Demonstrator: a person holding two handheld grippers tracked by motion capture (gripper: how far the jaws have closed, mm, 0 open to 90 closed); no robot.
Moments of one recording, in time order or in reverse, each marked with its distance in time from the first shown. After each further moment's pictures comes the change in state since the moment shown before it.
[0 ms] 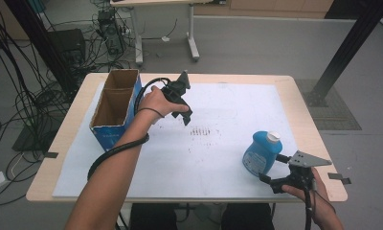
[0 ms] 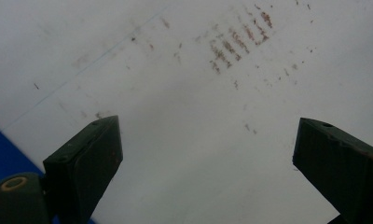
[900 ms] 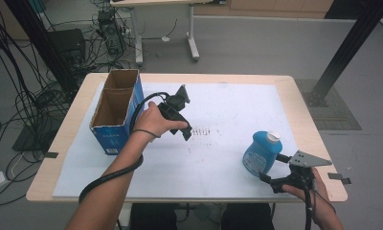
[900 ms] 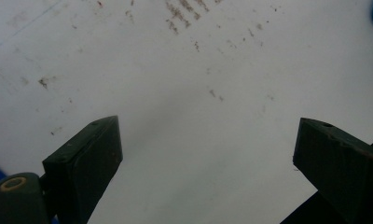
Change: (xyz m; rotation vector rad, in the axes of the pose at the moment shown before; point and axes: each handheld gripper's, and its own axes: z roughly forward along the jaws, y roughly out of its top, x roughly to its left) left arm -0.021 -0.048 0.007 -0.042 -0.045 0.026; right arm 0.000 -0.001 0.000 -0.006 -0.005 0.004
